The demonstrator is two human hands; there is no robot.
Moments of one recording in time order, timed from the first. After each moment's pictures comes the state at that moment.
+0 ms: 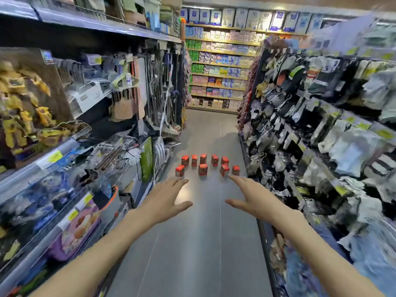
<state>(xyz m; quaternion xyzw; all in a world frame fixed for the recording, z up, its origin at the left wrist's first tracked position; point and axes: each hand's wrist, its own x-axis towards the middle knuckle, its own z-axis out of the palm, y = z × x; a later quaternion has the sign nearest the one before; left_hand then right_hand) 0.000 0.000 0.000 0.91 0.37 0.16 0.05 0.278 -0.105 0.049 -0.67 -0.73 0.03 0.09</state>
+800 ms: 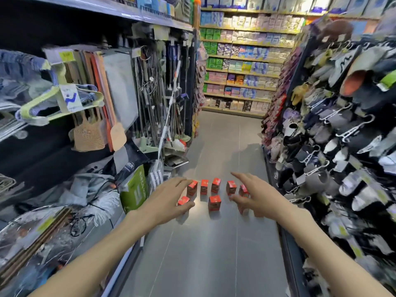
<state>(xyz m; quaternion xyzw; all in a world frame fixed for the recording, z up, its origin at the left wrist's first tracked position) 0.232 0.622 -0.026 0.90 0.39 0.18 0.05 0.520 0.549 0.026 -0.64 -0.75 0.08 0.13</state>
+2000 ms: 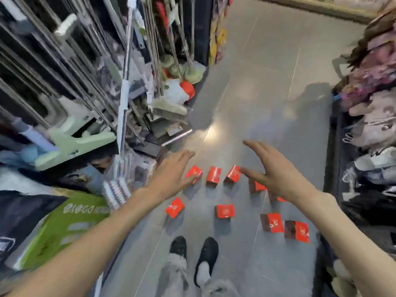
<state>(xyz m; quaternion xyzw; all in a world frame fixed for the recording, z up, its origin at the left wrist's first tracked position) 0.497 1.479 -0.376 0.83 0.50 0.11 0.23 0.799 1.449 -0.276 -0.61 -0.76 0.23 0.07</state>
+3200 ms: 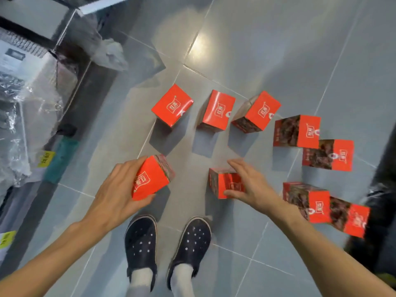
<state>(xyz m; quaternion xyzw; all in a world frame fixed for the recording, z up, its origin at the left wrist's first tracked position) 0.456 1.421 -0.909 0.70 0.60 0.03 0.38 0.838 1.422 -0.936 -0.57 -0.71 0.39 -0.09</state>
